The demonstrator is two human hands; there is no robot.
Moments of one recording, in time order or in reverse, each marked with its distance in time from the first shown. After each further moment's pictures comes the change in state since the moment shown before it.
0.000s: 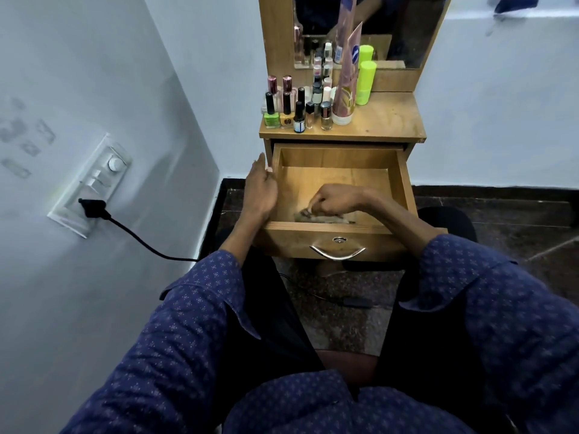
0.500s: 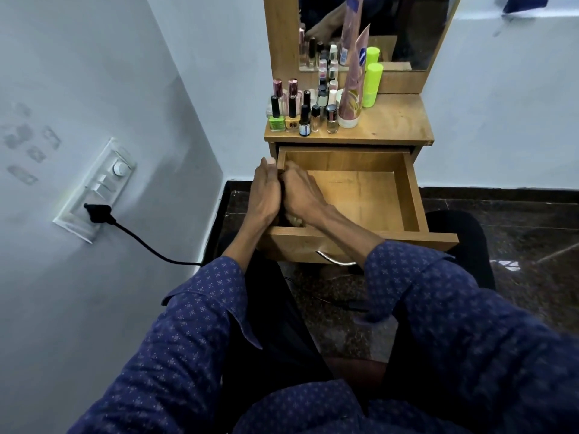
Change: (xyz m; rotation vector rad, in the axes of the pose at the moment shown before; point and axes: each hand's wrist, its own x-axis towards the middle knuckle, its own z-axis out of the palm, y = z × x) left_hand 0.004 0.002 0.004 -0.154 0.016 -0.041; right_hand 0.035 -0.082 0.036 0.017 0.680 -0.065
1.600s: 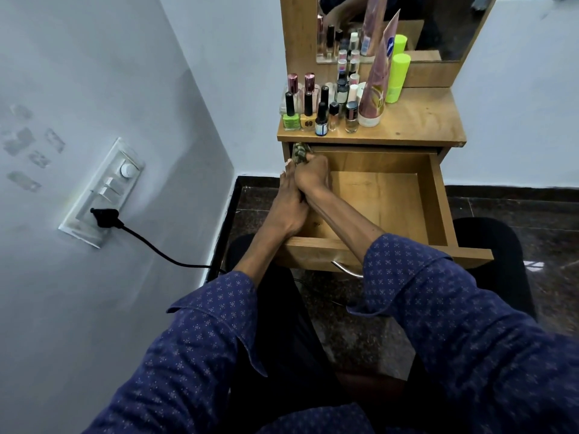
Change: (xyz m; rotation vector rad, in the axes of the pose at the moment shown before) left_hand 0.013 -0.023 0.007 0.369 -0.254 0.223; right_hand 0.074 0.014 0.031 0.723 0.275 0.676
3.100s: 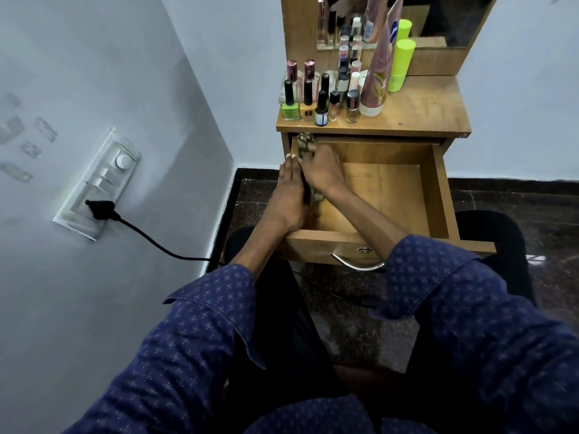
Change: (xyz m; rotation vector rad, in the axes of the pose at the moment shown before) left_hand 0.008 -0.006 0.002 0.303 -0.081 -0.004; right_hand 0.008 0.006 -0.028 -0.414 -0.124 -0.258
